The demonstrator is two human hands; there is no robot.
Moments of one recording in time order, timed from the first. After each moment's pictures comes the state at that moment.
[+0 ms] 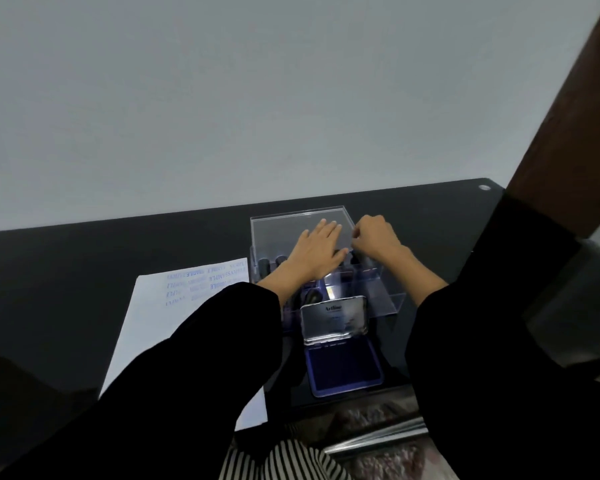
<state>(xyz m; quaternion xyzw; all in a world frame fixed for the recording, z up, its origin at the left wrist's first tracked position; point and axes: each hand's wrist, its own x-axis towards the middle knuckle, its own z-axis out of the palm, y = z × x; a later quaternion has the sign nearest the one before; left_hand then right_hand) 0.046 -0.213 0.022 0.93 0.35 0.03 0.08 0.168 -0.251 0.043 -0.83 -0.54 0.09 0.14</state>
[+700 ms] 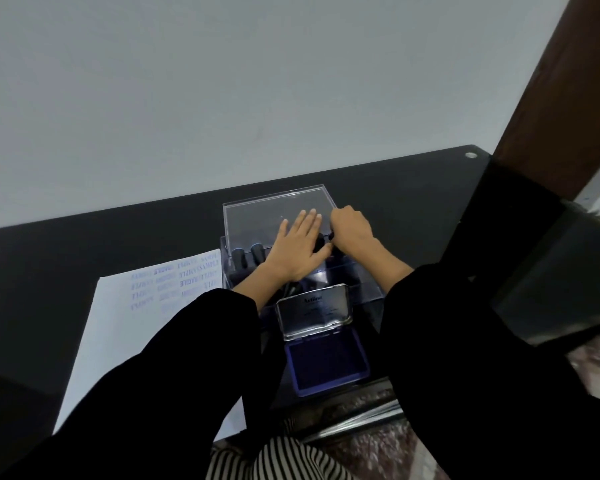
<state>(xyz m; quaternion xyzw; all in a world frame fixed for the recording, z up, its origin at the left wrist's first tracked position) 0.056 -0.201 -0.019 0.94 0.34 0.02 0.06 0.176 -0.236 0.008 -0.82 -0.57 0.04 0.07</state>
